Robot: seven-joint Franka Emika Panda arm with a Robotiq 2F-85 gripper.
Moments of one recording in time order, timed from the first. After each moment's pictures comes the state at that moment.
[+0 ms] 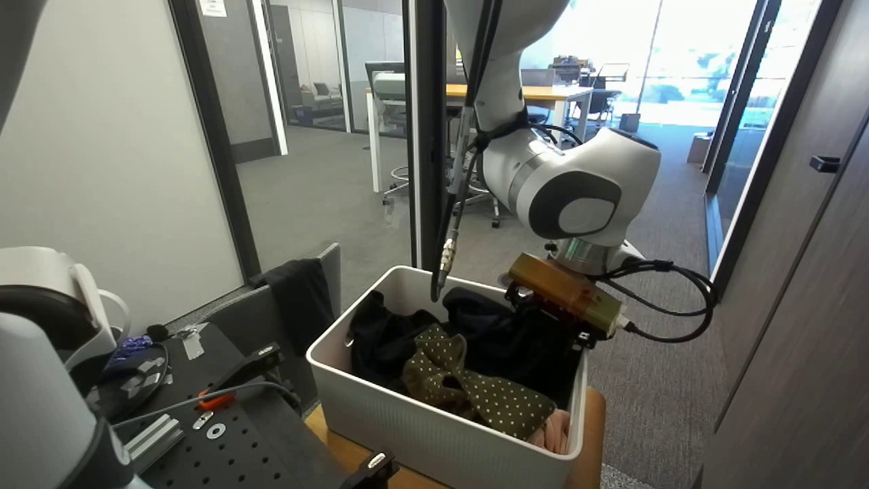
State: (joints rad) arm -0.26 0.67 0.03 -2.02 0.27 2.58 -0.59
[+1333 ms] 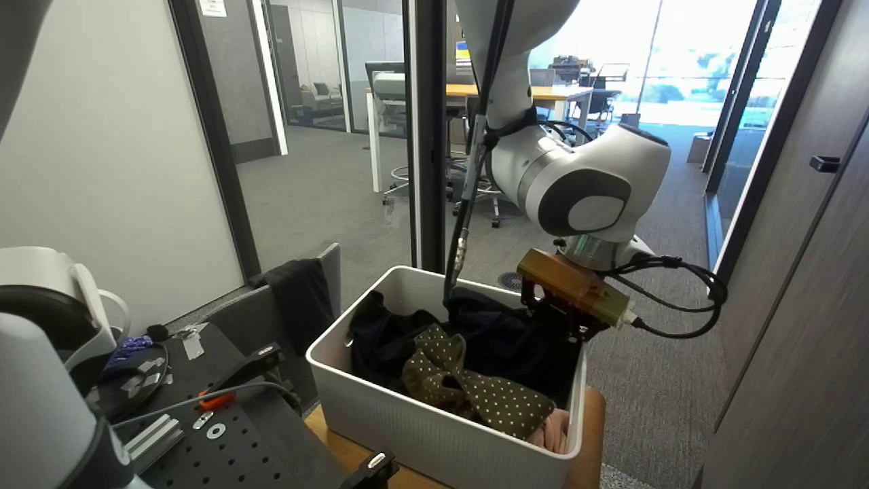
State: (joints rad) arm -0.28 0.68 0.05 -1.98 0.27 2.58 -0.57
